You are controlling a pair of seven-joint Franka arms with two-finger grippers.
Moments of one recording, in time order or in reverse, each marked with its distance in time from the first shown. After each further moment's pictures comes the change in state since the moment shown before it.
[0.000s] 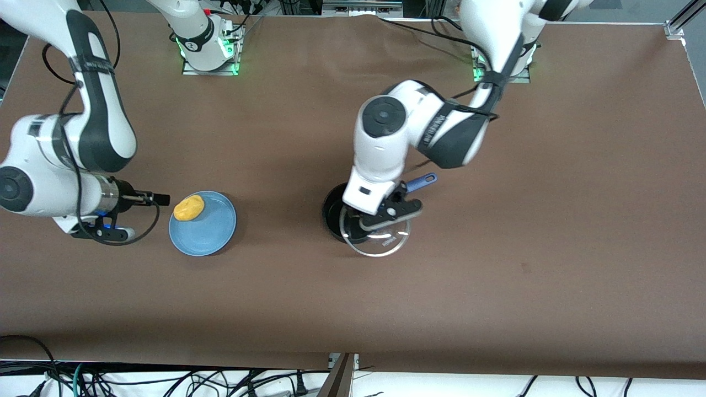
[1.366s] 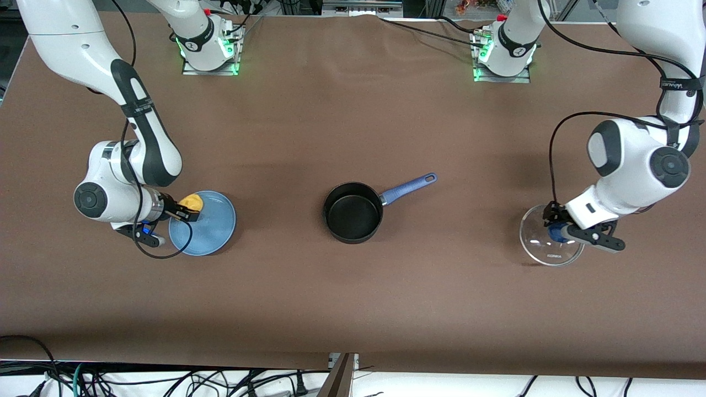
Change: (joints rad) left arm 0.543 -0.347 0.172 -0.845 -0.231 0.427 1.467; right arm 0.004 0.117 0.017 -0.167 0.023 0.305 0.264
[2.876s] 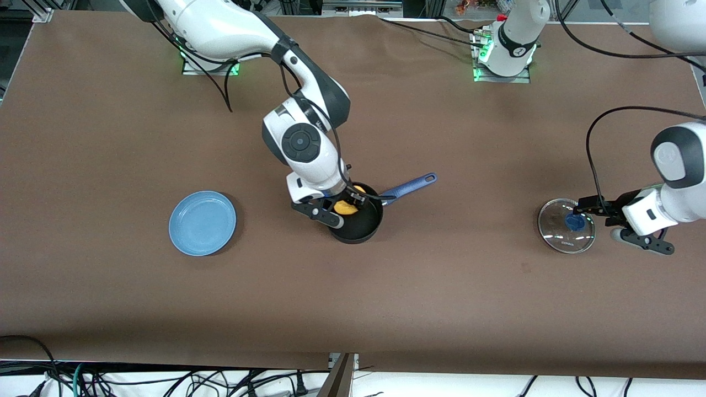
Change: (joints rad) left arm -0.001 0.054 0.103 0.322 -0.076 -0.488 -0.023; right arm 0.554 0.222 0.142 0.602 0.012 -0.011 0.696
